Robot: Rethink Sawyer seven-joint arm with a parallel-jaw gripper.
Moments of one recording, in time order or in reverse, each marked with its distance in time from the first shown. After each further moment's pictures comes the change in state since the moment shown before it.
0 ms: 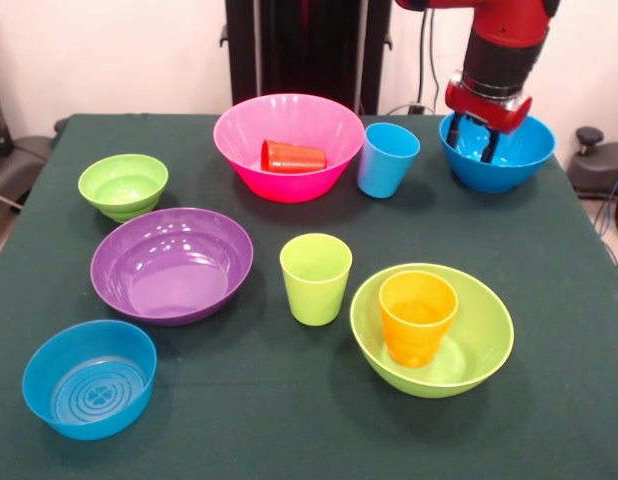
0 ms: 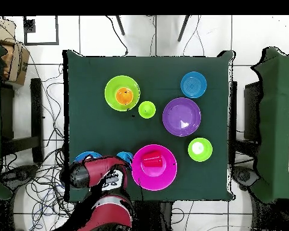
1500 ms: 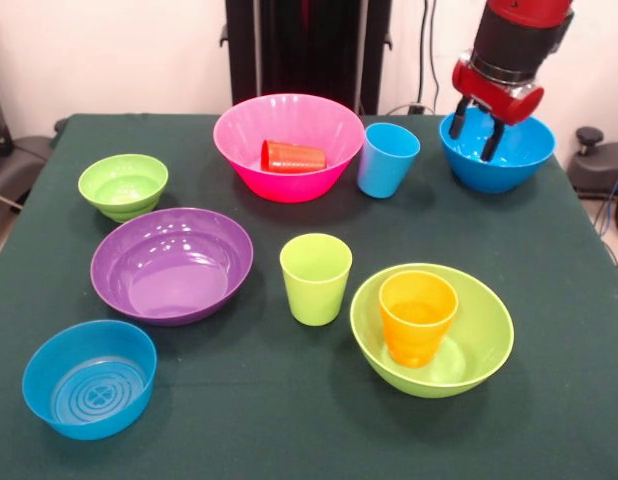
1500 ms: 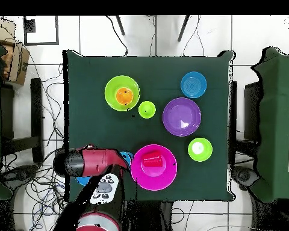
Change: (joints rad) arm 0.100 -0.046 -0.159 -0.088 0.199 0.174 0.003
